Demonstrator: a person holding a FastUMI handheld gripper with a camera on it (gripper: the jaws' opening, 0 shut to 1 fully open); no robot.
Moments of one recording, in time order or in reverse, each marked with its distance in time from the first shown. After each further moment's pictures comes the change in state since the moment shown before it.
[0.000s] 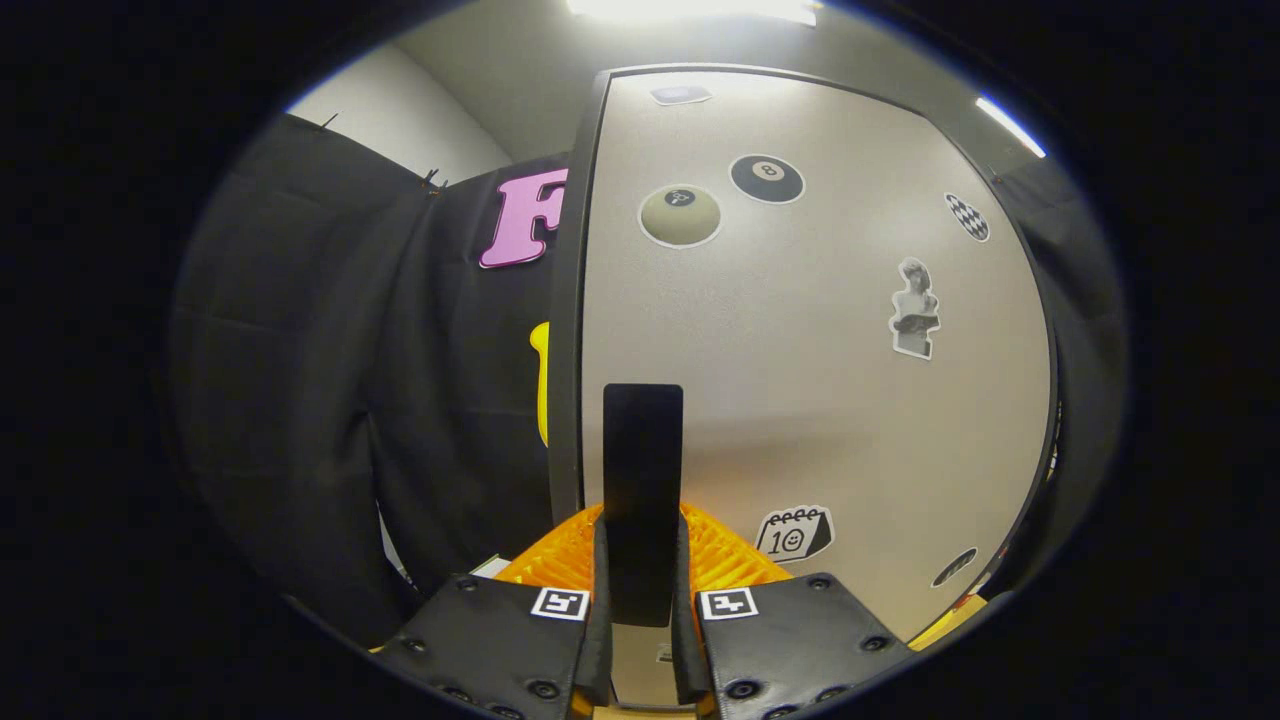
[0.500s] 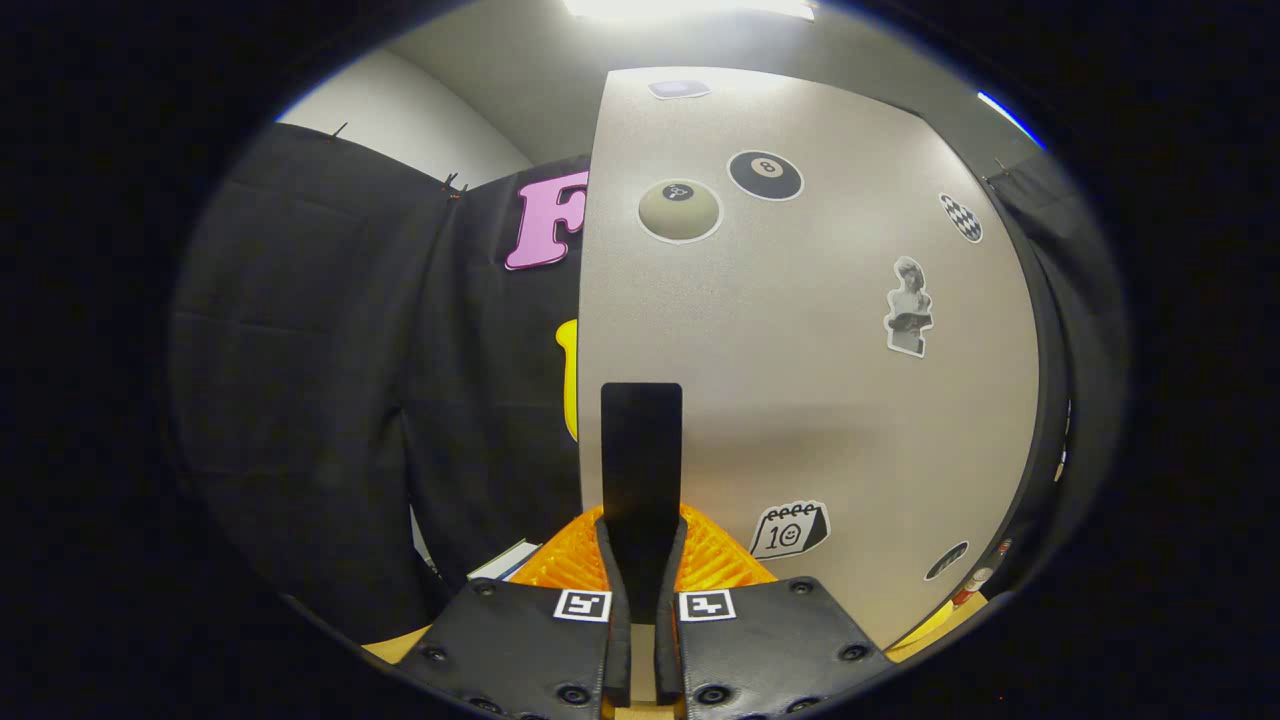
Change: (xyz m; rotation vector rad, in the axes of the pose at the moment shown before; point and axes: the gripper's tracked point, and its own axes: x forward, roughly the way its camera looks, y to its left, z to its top) arm -0.033 0.003 0.002 0.027 0.021 0.100
